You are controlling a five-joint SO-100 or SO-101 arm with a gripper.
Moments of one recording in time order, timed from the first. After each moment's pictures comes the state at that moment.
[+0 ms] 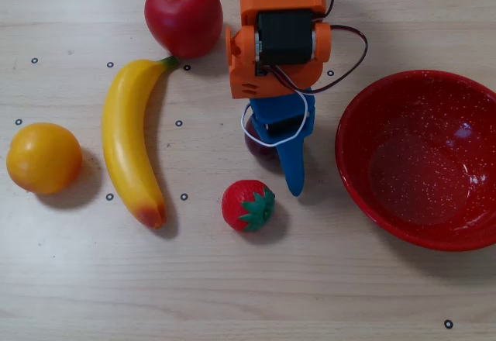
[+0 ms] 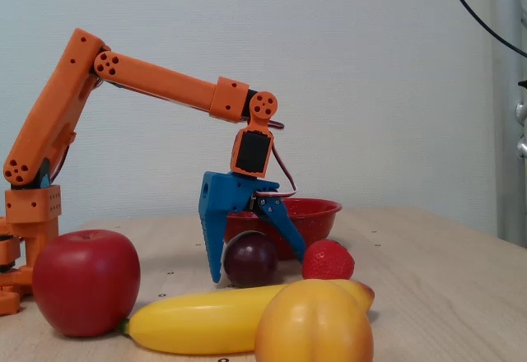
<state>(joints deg) 0.8 58.2 73.7 86.7 23.1</state>
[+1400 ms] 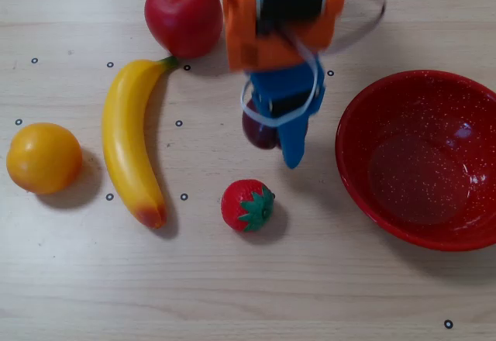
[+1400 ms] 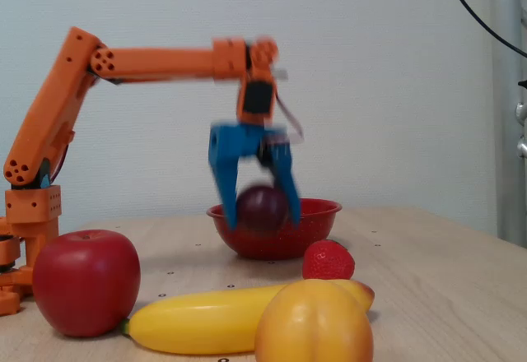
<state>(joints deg) 0.8 62.9 54.1 101.6 24.0</state>
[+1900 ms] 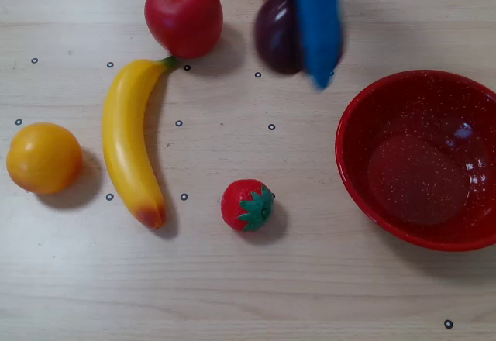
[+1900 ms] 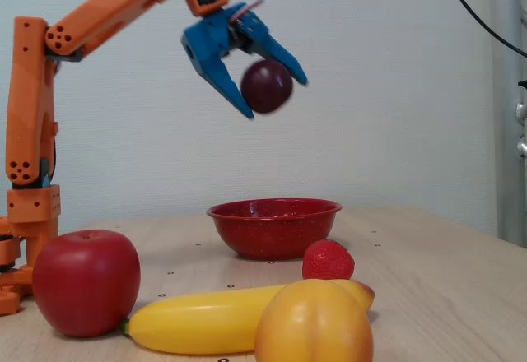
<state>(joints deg) 6.2 83.8 43.1 102.8 13.6</state>
